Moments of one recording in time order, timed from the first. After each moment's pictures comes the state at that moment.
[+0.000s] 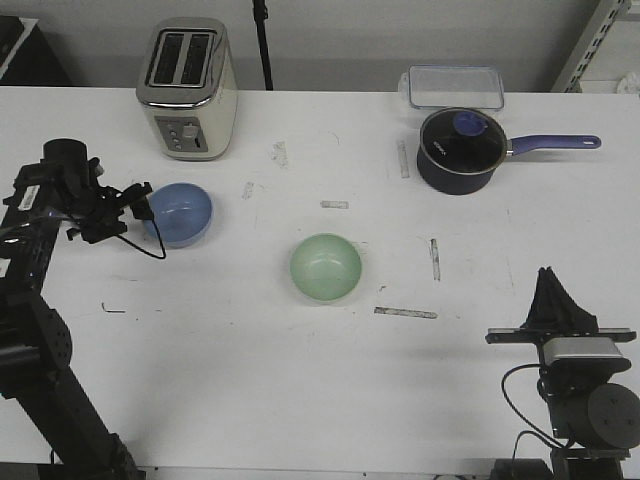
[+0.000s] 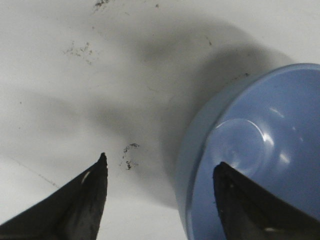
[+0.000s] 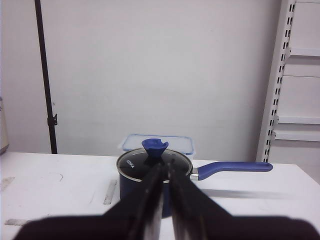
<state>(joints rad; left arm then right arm) 0.23 1.96 1.73 -0.88 0.29 -0.23 0.00 0.35 0.52 -0.04 -0.03 -0.02</state>
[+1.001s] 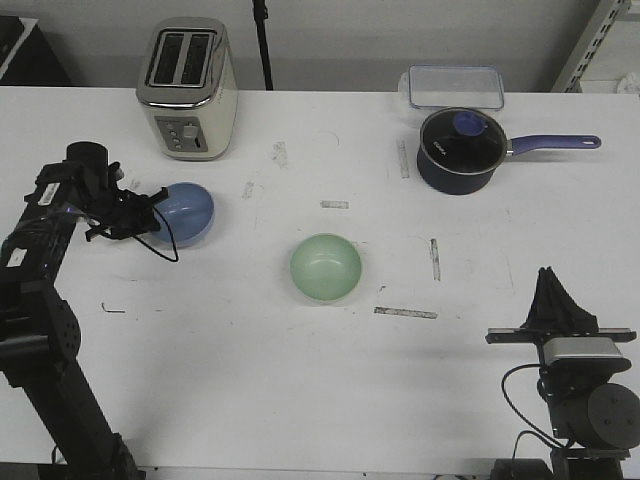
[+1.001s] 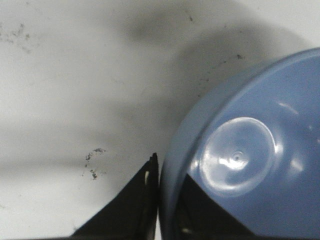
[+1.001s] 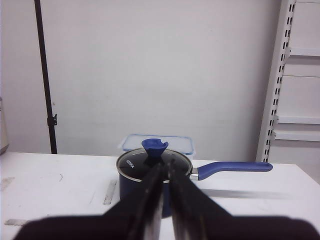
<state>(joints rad) 0.19 2.01 1.73 -0.89 0.33 -0.22 0.00 0.35 0.52 -0.04 -0.03 -0.02</state>
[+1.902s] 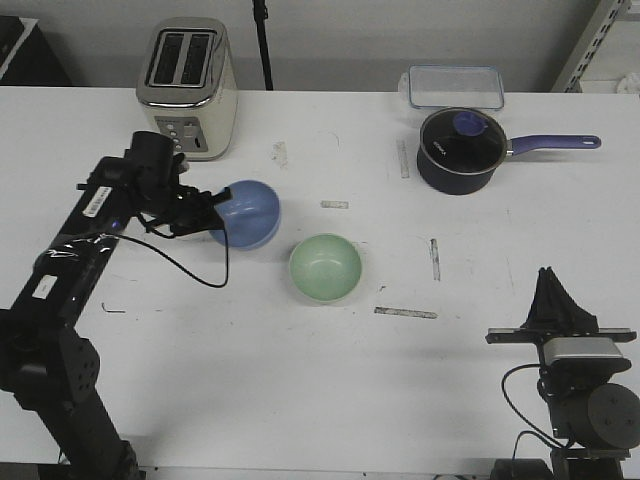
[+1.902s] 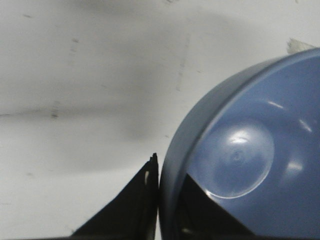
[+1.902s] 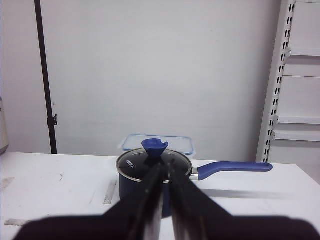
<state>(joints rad) -0.12 1.86 1.73 -0.94 0.40 -0.33 0.00 0.35 0.52 -0.04 -0.03 -0.02</state>
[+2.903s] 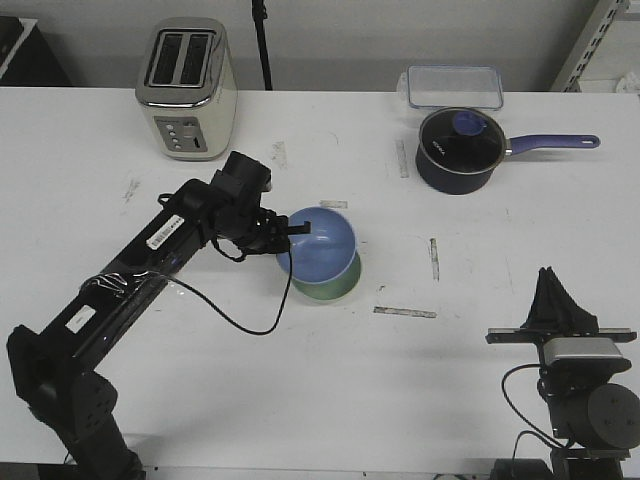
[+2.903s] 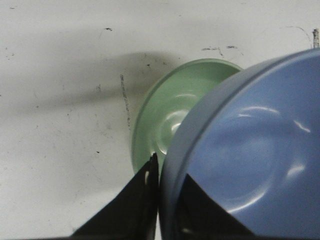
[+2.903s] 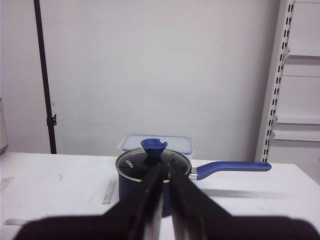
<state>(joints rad) -0.48 1.80 1.73 -0.90 0.25 -0.45 0.00 0.35 0.52 -0.04 -0.03 -0.02</state>
